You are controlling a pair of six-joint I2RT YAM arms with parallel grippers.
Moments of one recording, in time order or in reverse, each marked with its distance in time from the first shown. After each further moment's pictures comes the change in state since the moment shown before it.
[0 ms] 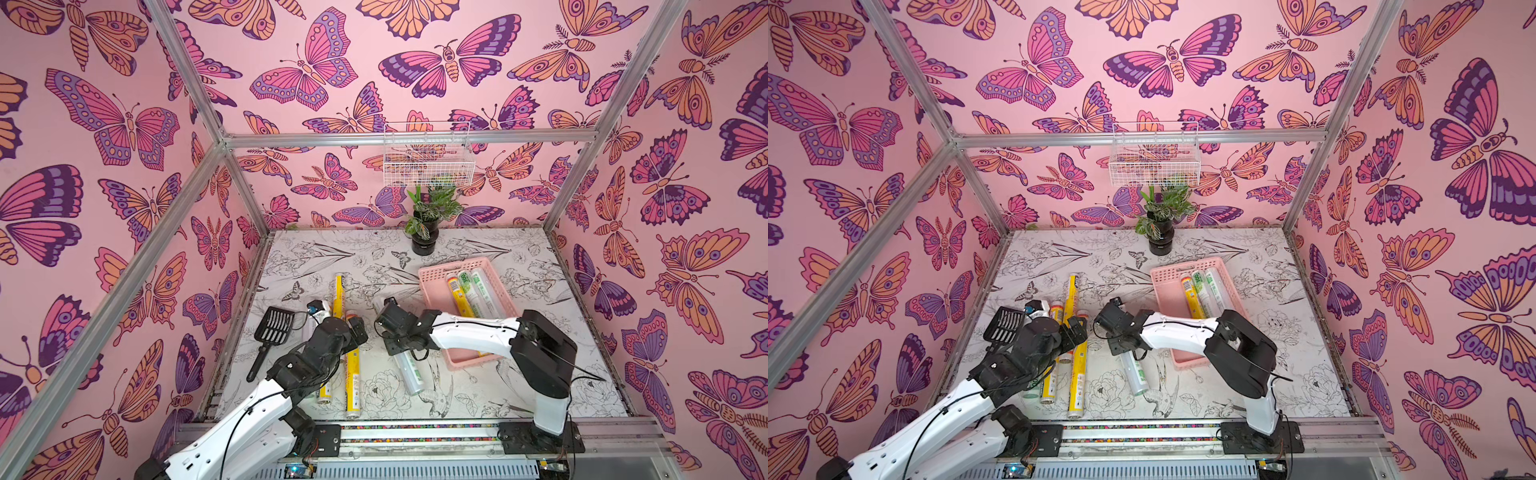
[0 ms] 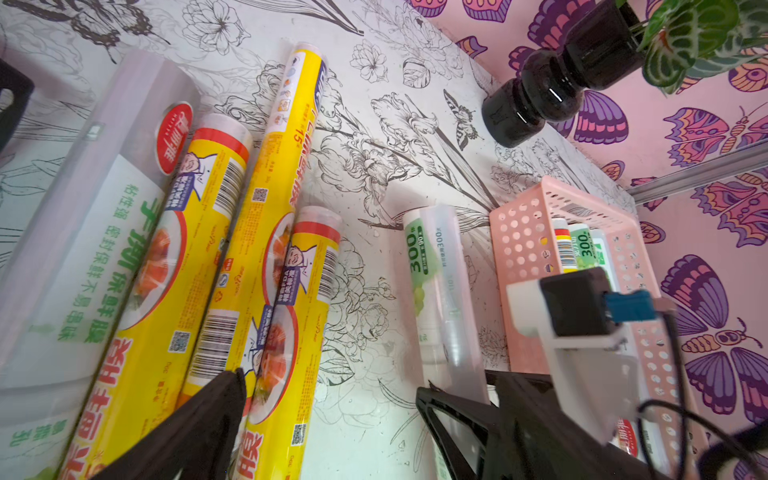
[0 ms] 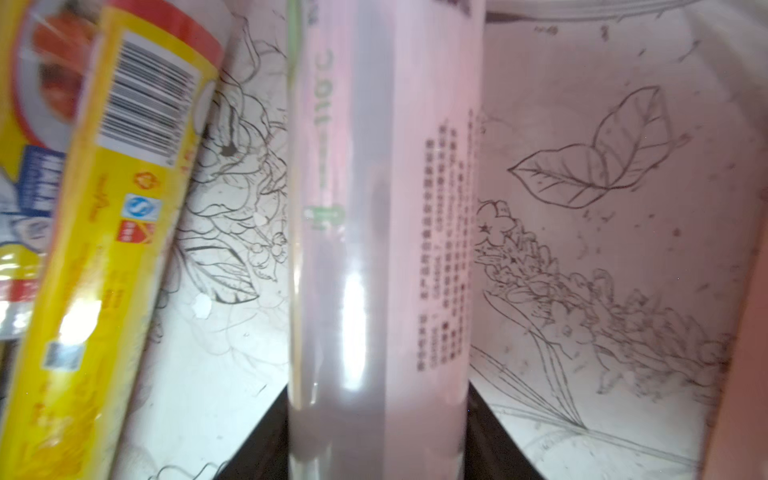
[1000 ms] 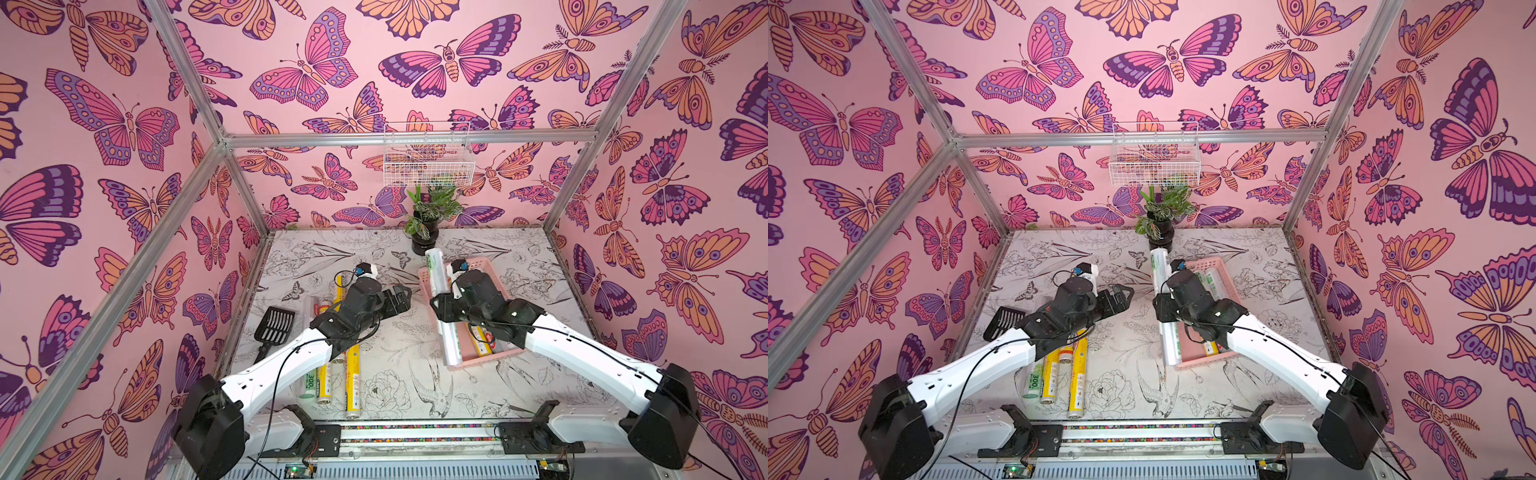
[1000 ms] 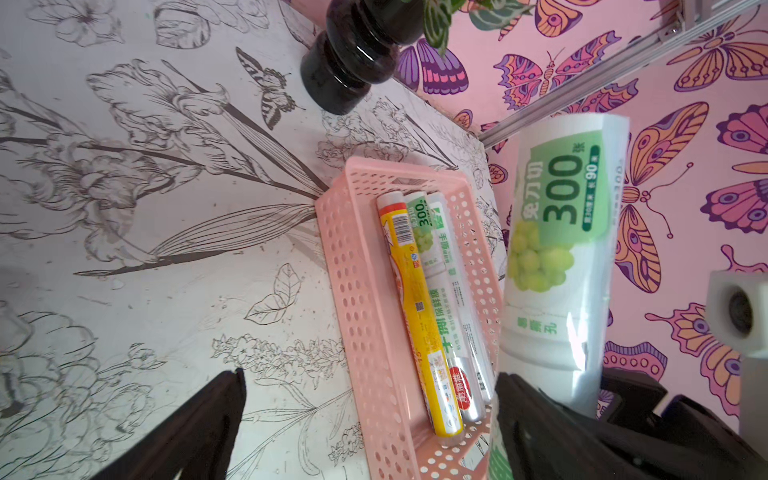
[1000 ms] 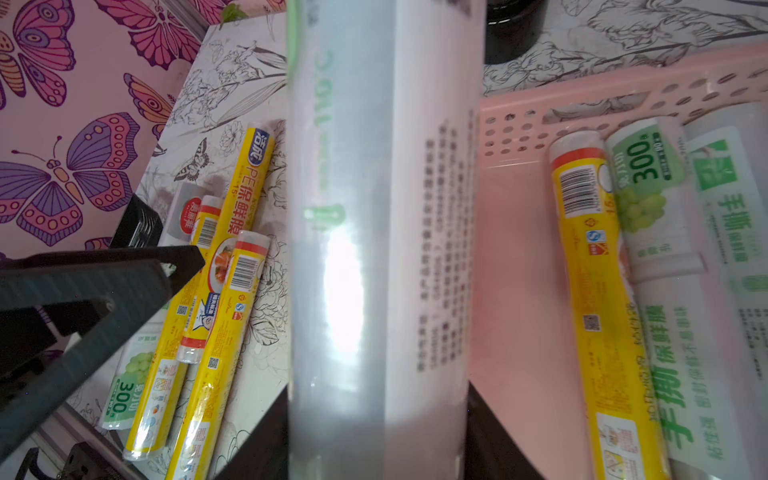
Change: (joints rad) left arm -0.063 0.503 0.331 0.322 0.293 0.053; right arm -0.321 -0.613 -0.269 0.041 -0.092 -0.051
